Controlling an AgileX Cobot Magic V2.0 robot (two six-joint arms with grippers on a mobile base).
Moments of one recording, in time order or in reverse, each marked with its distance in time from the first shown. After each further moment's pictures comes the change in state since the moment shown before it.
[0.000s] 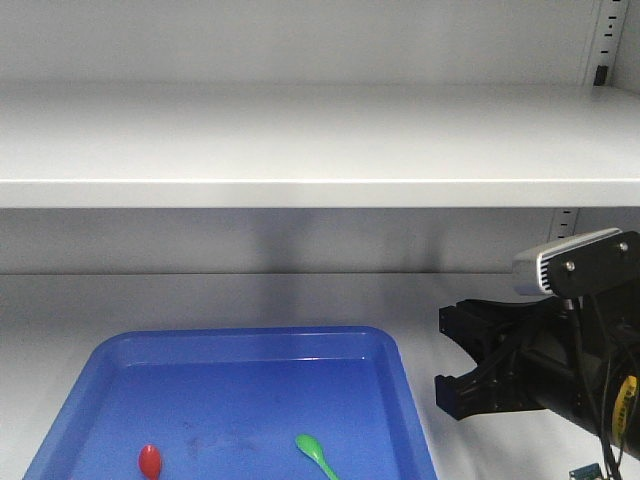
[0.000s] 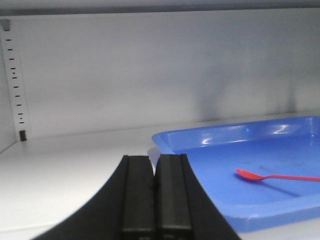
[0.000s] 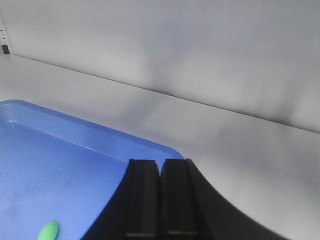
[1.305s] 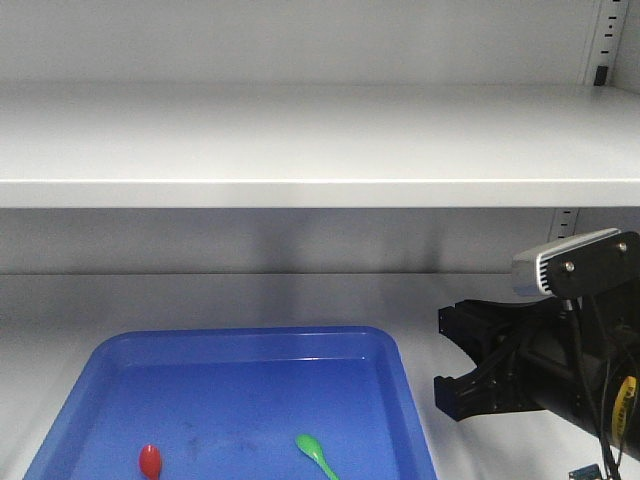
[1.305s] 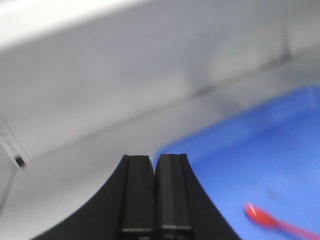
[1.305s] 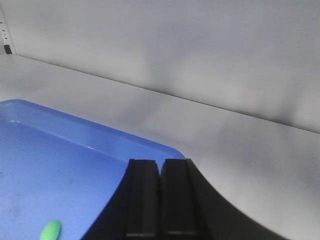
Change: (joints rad) left arm -0.298 0.588 -0.718 0.651 0.488 -0.438; right arm 0.000 0.000 0.000 -0.001 -0.002 0.000
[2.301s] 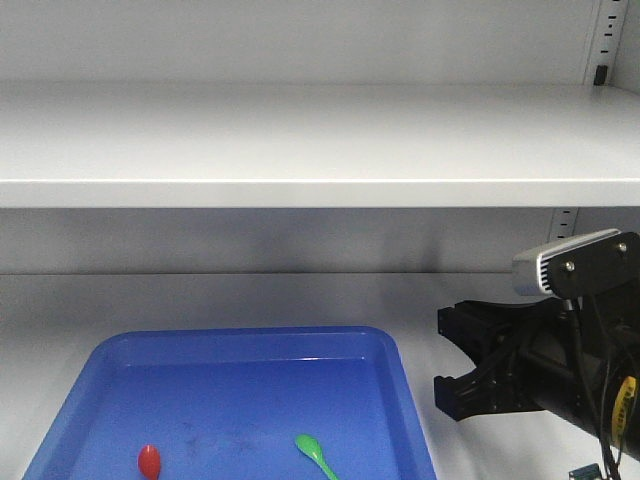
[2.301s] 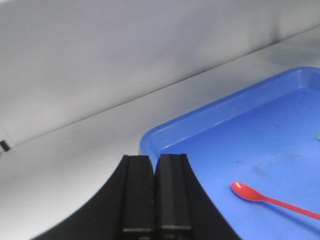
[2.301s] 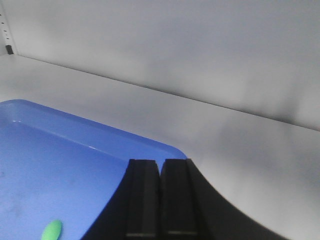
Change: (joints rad) left arm -0.092 0.002 0.001 -0.002 0.125 -0.003; right arm 0.000 0.000 0.000 0.000 -0.005 0.003
